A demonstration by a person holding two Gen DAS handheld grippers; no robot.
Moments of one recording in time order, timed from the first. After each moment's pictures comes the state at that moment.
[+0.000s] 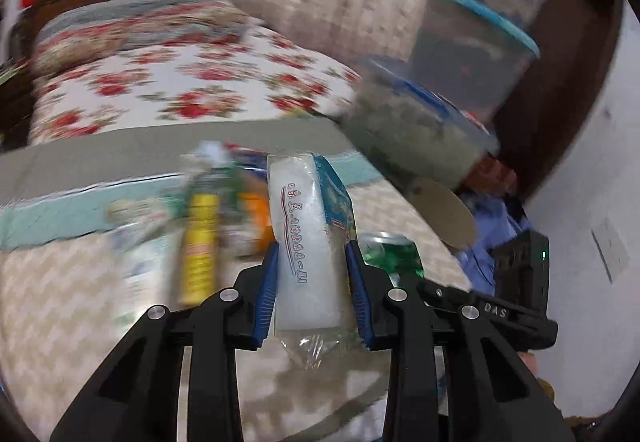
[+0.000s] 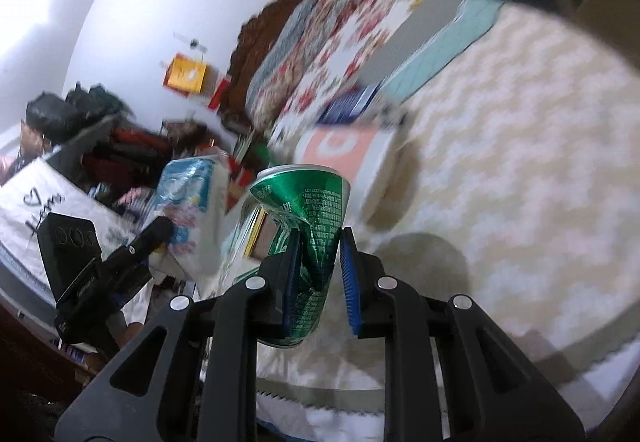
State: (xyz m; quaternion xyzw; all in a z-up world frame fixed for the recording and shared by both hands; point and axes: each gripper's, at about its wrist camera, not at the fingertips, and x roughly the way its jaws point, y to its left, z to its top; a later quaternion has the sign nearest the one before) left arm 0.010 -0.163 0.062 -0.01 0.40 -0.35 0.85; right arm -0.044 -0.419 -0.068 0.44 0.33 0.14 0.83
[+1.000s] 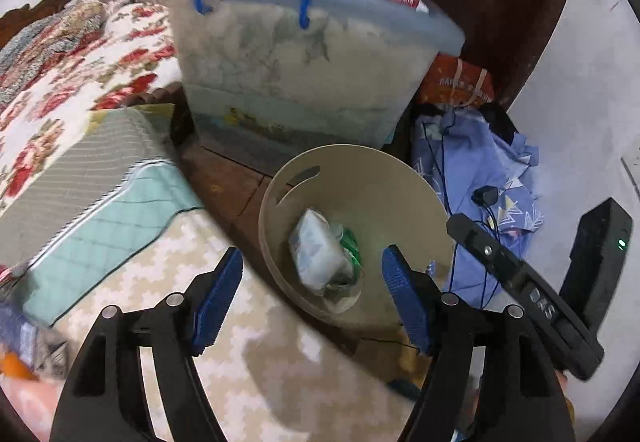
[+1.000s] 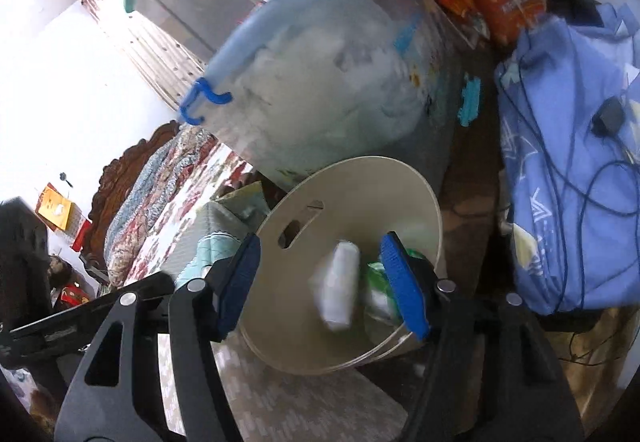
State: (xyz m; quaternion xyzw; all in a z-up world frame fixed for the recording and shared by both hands) left arm 0.054 -0.512 -0.013 0.14 0.43 -0.44 0.78; right arm -0.098 -0.671 -0.080 0.39 0.21 -0.20 0.87
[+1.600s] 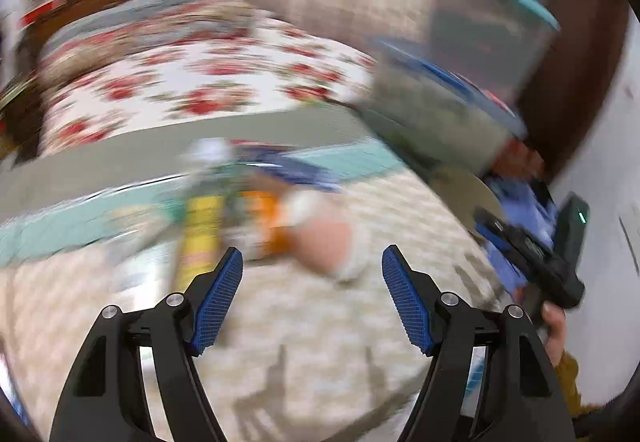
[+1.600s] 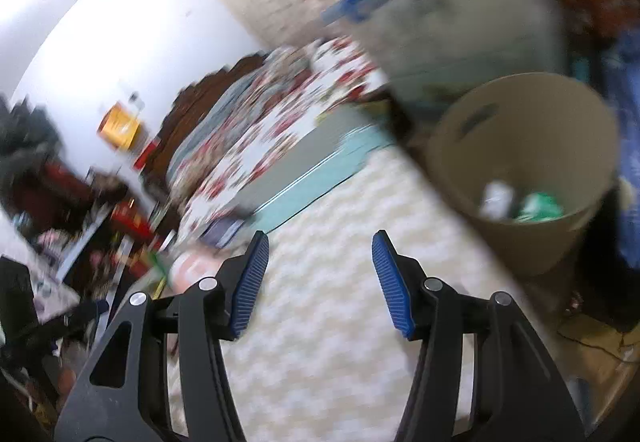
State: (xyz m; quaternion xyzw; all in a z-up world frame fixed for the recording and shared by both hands) left arm 0.021 -0.144 0.049 0.01 0.40 -0.27 0.88; right arm -0.048 -0.493 -0.053 0.35 0.26 -0.03 0.90
